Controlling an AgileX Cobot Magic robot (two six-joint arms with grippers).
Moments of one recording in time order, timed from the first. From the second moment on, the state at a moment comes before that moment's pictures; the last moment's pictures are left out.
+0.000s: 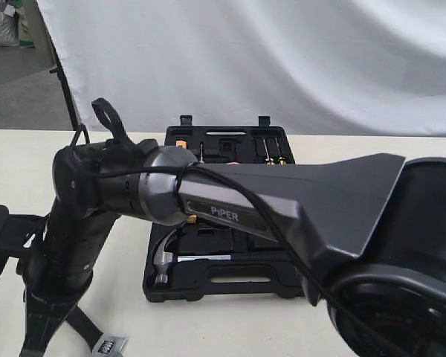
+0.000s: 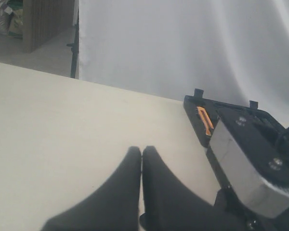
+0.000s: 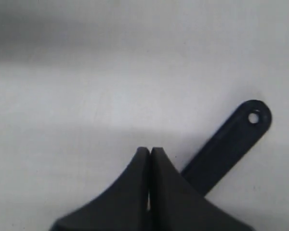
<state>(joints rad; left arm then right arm) 0.13 0.00 -0.01 0.02 0.10 -0.31 1.13 2.31 -1.90 0.37 0.89 -0.83</state>
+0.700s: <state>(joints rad) 0.13 0.00 -0.01 0.02 0.10 -0.31 1.08 2.35 -1.91 0.18 0.83 -0.61</state>
